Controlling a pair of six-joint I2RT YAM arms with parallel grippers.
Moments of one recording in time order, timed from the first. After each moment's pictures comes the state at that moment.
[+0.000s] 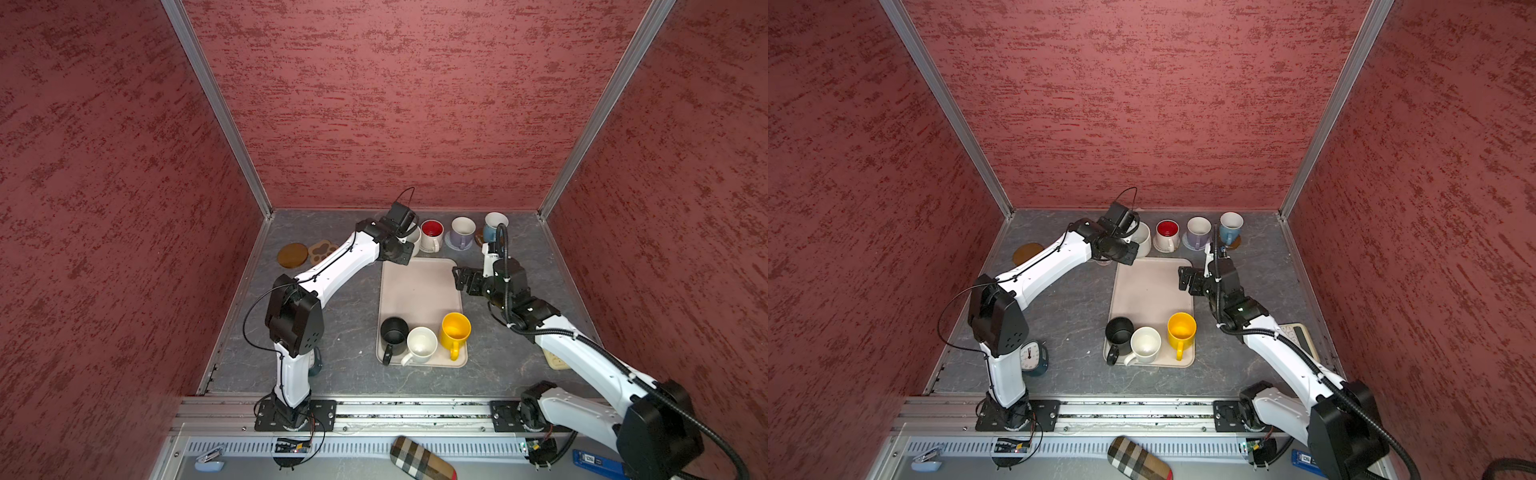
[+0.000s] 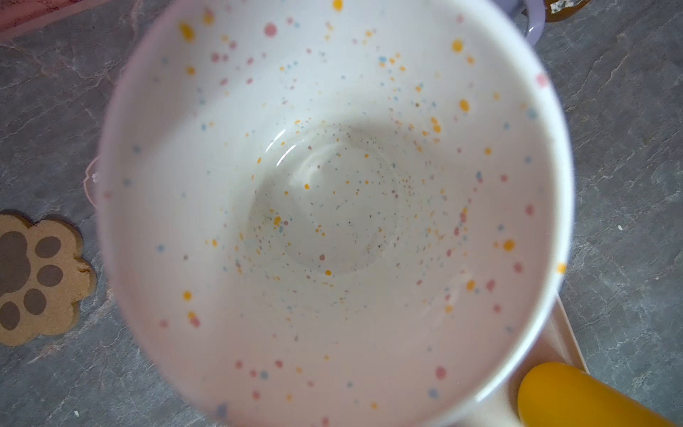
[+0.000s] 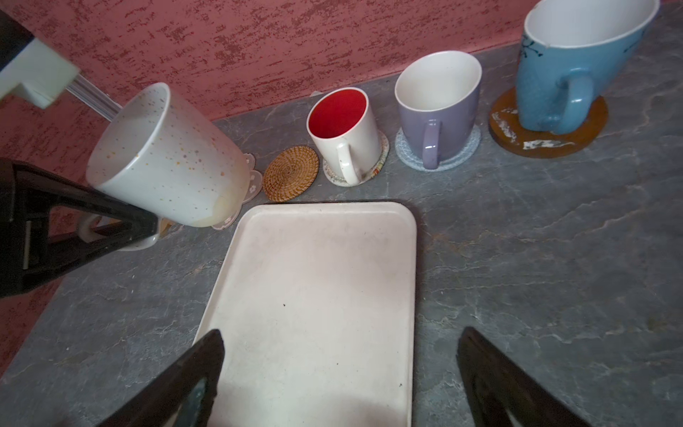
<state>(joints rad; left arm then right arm) -0.60 1.92 1.80 -0.91 -0.07 -0.20 0.41 1.10 0.69 -0.08 0.06 0.46</state>
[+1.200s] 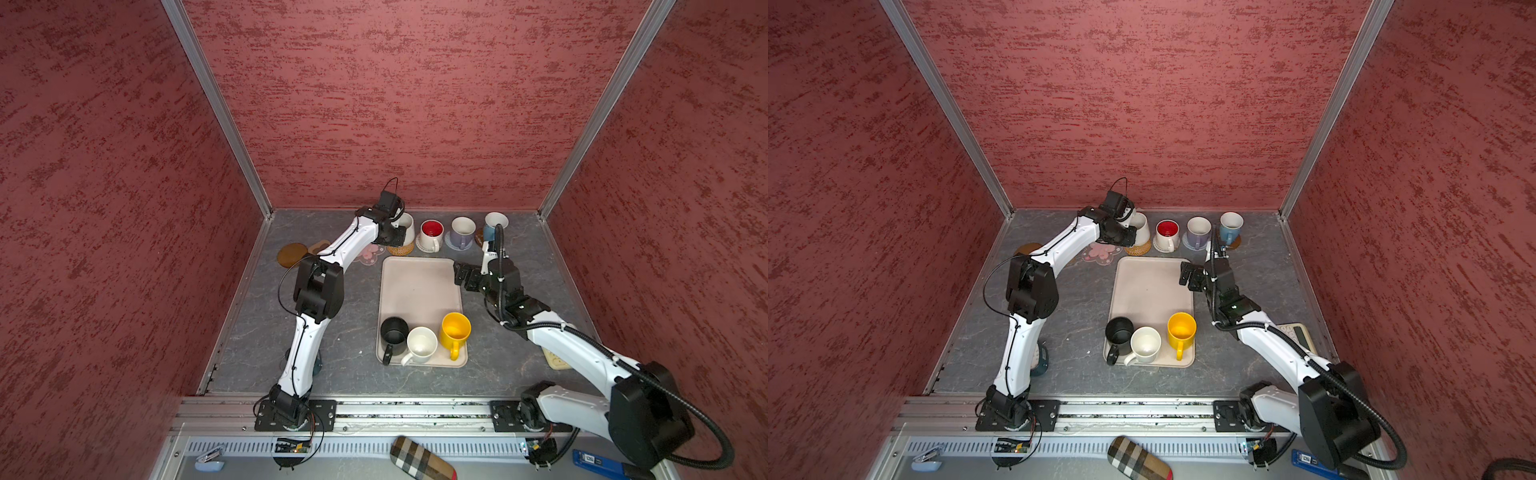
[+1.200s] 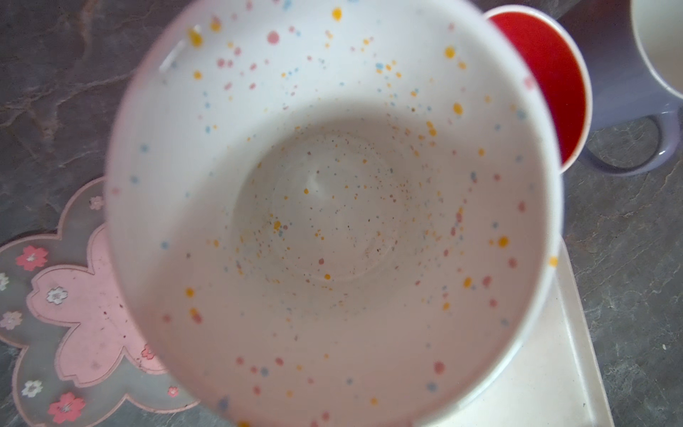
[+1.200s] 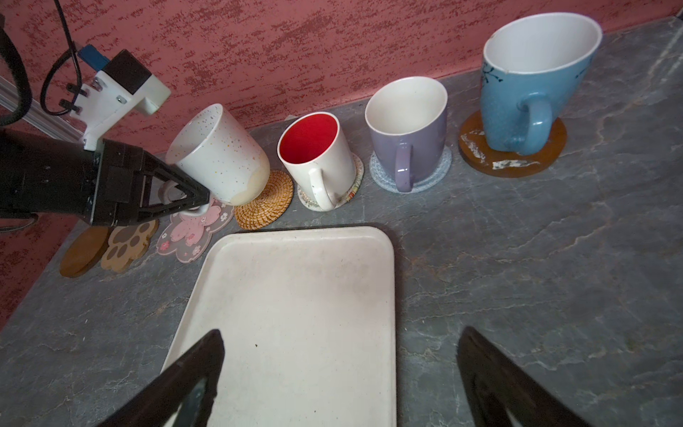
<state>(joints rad) -0.44 2.32 2.15 -0.86 0.11 -0.18 0.41 1.19 0.67 0.06 0.14 0.46</state>
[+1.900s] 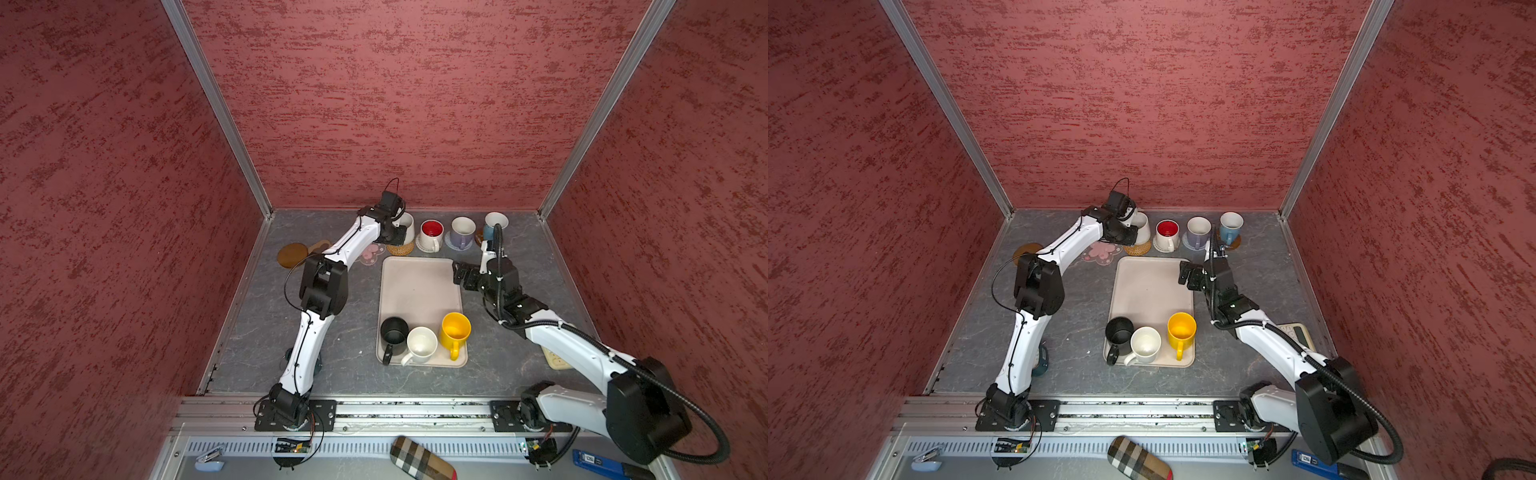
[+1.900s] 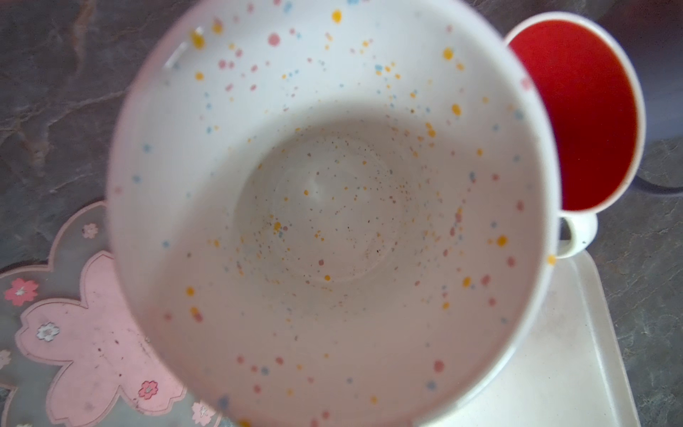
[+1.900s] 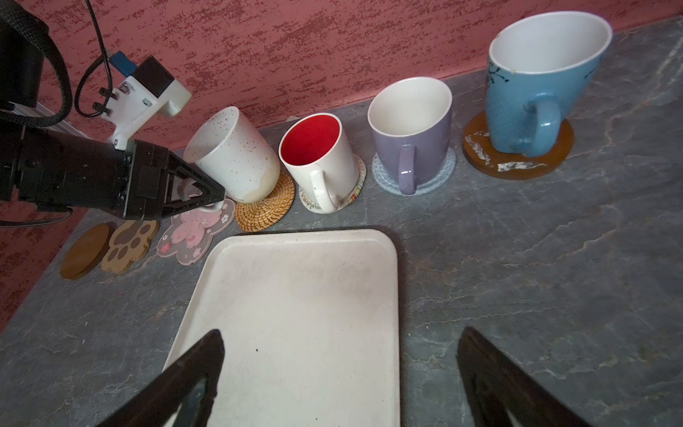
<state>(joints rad) -0.44 2.39 2.23 -0.87 0.09 -0.16 0.41 1.21 0.67 0.09 0.14 0.46</state>
